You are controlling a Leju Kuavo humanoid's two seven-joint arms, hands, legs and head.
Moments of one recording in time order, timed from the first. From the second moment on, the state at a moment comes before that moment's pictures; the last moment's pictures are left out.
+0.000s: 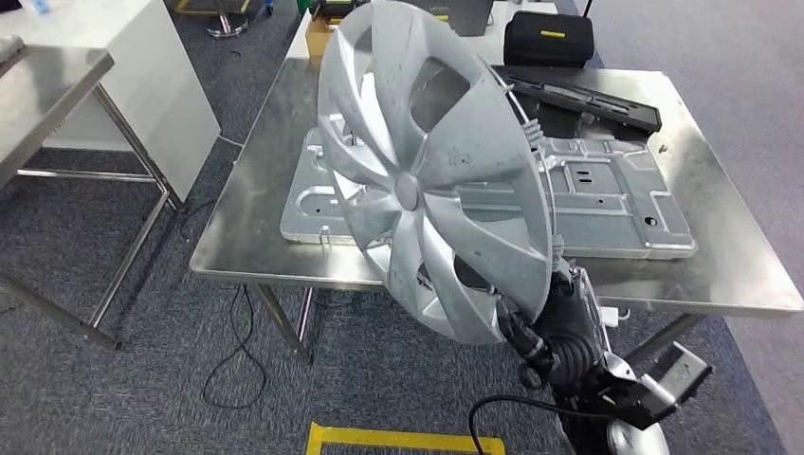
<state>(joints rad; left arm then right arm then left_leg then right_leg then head) -0.02 -0.19 0.65 -0.25 -0.73 0.21 -0.26 -0.11 -0.04 0.27 -1.96 -0.34 0.28 -0.37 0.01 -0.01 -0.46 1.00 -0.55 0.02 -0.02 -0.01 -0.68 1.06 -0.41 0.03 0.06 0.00</state>
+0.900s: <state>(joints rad) -0.33 -0.17 0.70 -0.30 -0.59 0.20 0.00 -0.71 -0.10 0.50 -1.29 1.35 -0.16 0.03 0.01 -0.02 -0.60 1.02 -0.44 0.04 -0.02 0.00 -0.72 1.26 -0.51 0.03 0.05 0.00</state>
